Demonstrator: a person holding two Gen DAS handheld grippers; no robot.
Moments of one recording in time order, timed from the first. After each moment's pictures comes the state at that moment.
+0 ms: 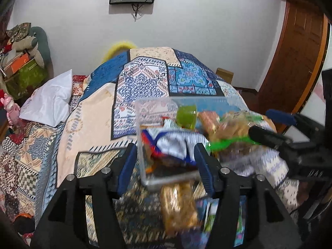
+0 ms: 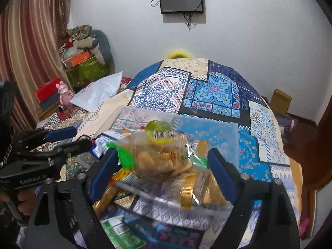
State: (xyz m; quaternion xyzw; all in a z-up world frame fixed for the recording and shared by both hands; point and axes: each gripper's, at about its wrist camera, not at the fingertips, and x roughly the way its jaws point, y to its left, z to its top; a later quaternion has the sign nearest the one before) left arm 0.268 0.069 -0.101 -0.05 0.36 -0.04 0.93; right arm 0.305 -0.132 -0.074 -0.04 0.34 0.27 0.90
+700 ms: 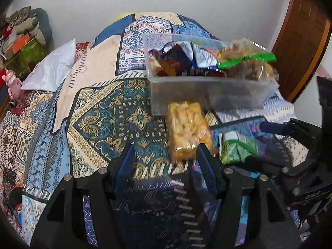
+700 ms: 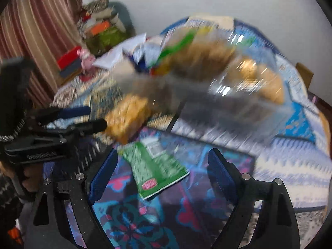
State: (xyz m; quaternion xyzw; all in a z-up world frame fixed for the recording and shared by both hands) left arm 0.210 0.069 -0.170 -0.05 0.44 -0.04 0.90; right arm 0.245 -0.119 -0.159 -0.06 0.44 0.34 0.83
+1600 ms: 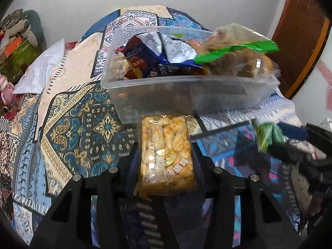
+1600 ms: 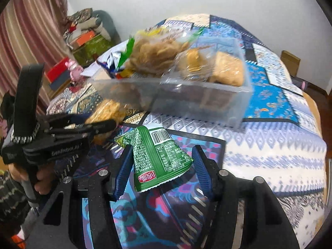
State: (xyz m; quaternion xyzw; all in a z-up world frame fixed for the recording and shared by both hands) left arm 0.238 0.029 -0.177 -0.04 0.46 -0.05 0.89; right arm 0.240 -0.169 -0.146 -0.01 0.43 0.29 0.85
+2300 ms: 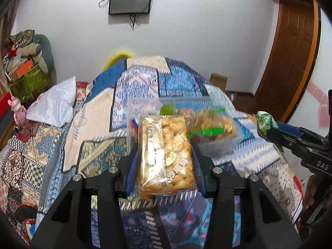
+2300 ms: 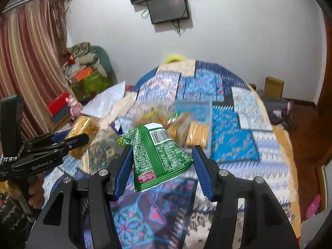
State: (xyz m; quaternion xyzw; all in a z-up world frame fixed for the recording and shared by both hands) left arm 0.212 0.036 -0.057 -0.05 0.34 -0.04 0.94; right arm 0.231 -0.200 -0.058 0.03 0.32 0.26 0.91
